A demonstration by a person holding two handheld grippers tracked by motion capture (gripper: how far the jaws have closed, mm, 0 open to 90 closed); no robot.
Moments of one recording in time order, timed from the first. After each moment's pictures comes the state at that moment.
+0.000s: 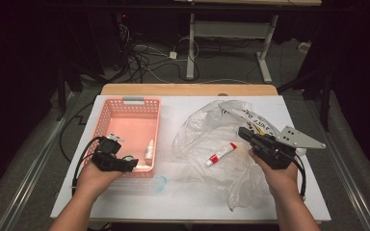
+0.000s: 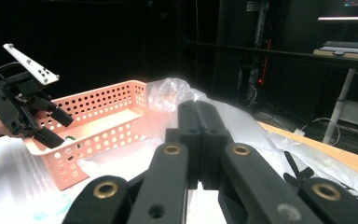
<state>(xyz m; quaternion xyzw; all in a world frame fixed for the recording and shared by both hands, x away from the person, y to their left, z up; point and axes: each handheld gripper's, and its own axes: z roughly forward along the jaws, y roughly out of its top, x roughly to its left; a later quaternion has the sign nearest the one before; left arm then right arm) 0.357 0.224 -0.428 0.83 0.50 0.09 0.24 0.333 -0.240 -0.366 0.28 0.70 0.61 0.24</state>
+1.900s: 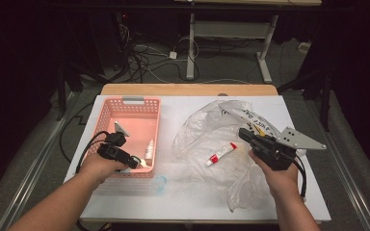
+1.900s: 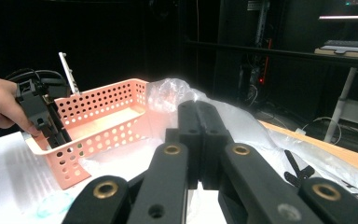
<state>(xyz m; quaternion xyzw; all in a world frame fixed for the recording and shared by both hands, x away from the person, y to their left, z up) 0.393 0.220 -0.430 0.81 0.55 -0.10 0.16 0.331 -0.240 -0.367 0.28 0.70 0.61 0.24</state>
